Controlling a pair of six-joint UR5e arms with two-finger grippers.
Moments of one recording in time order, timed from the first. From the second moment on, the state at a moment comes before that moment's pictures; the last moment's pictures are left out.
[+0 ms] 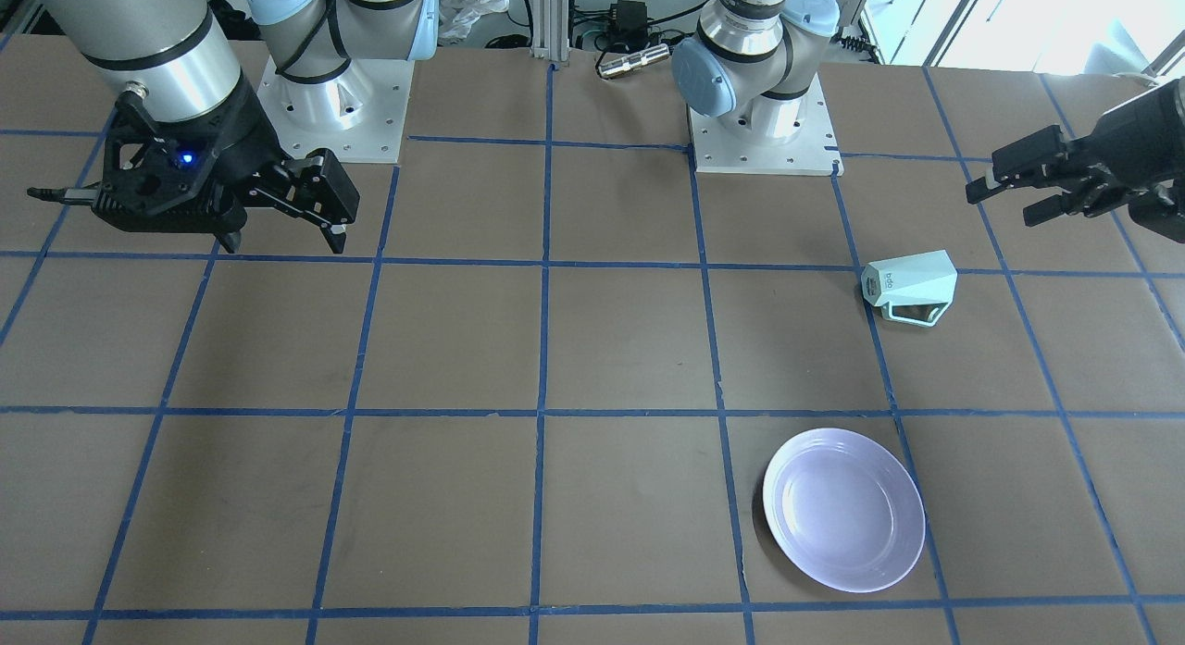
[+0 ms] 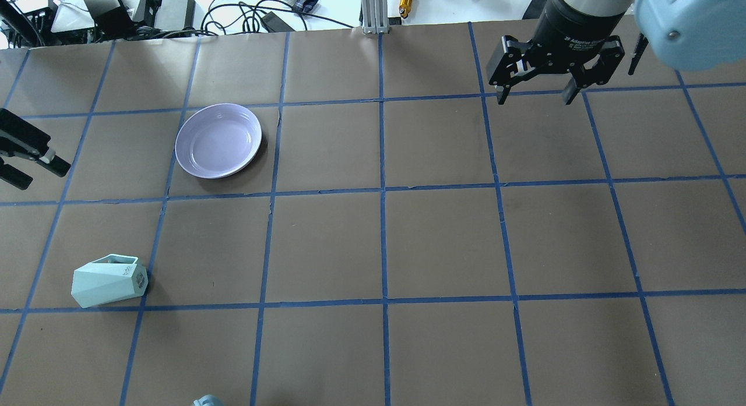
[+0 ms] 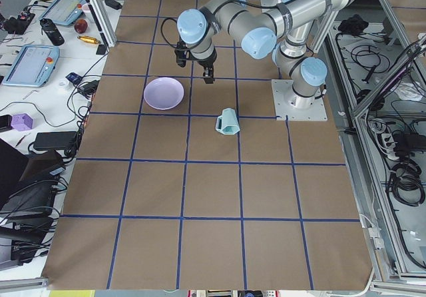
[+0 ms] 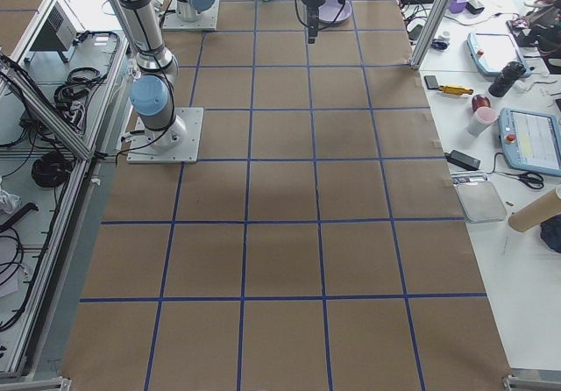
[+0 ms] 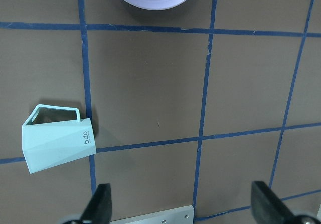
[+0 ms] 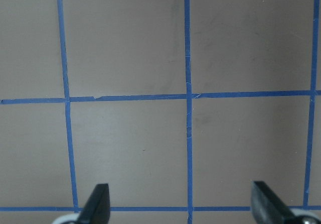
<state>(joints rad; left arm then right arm) -0.90 -1.66 -1.54 -1.94 1.39 0.77 1.58 -1.51 1.50 -1.60 -1.52 0.04</state>
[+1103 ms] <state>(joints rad) -0.60 -1.93 -1.69 -1.80 1.28 1.28 1.58 -1.51 1.50 -1.60 -1.52 0.04</state>
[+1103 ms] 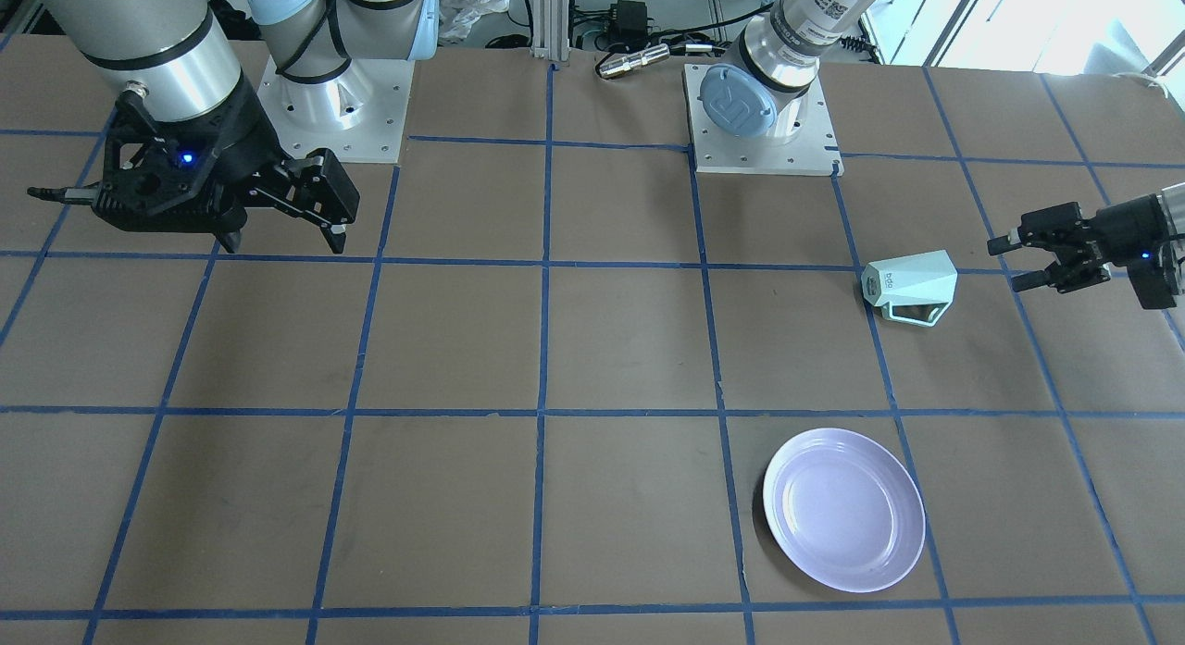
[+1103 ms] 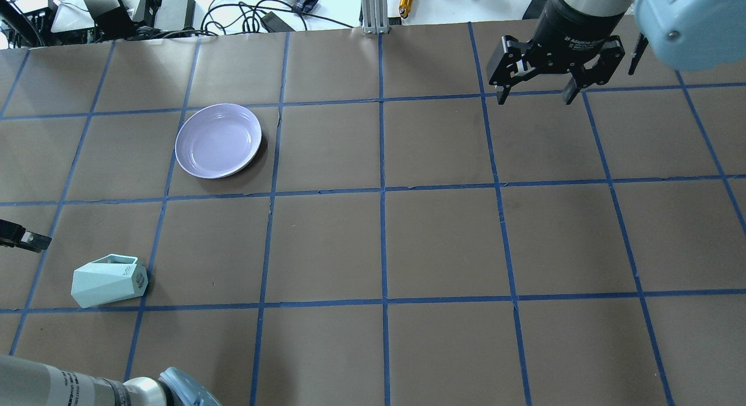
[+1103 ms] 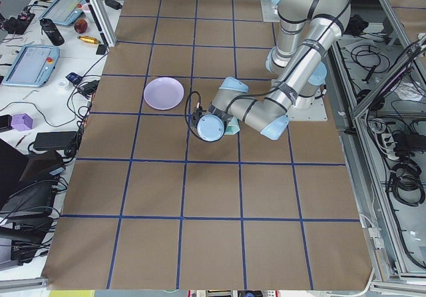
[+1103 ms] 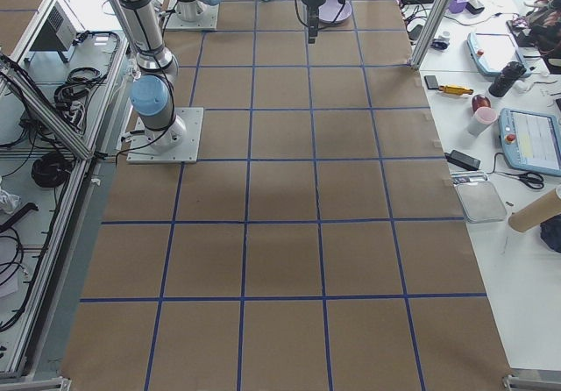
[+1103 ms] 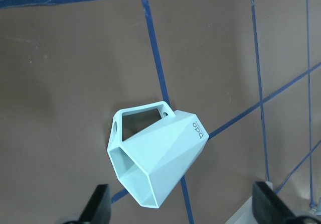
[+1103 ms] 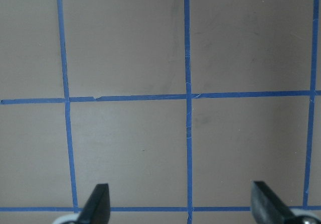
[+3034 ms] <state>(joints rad) -0.49 -2.07 -1.80 -2.03 1.13 1.38 1.58 -1.51 1.50 -1.60 -1.52 0.04</state>
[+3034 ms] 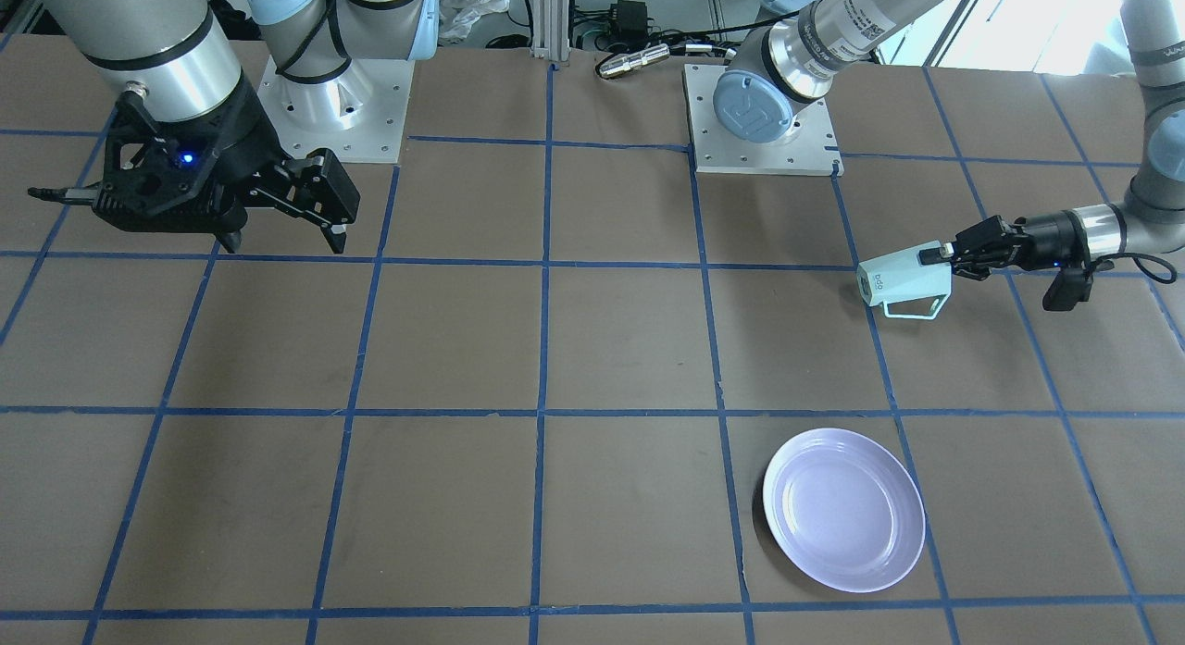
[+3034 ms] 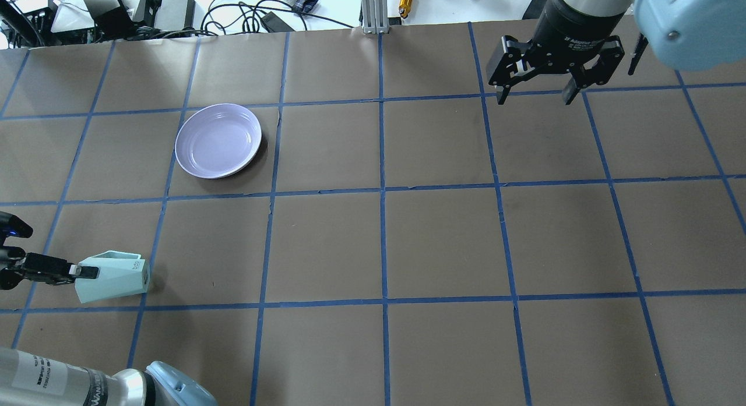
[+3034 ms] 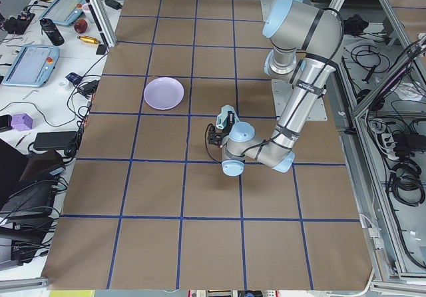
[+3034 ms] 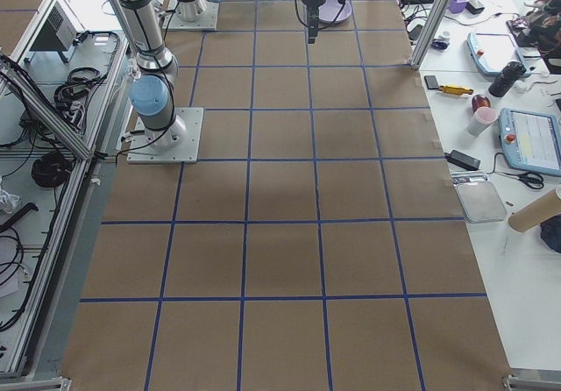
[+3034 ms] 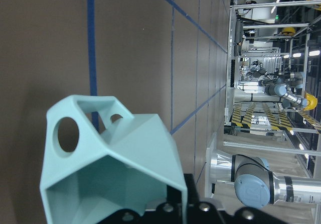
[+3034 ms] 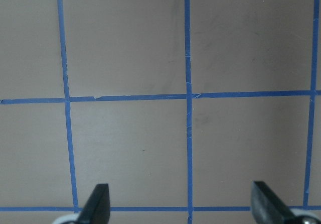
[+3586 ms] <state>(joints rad) -0.56 -1.96 -1.72 -2.05 1.10 1.33 1.58 -1.51 1.50 -1.60 -1.52 0.04</state>
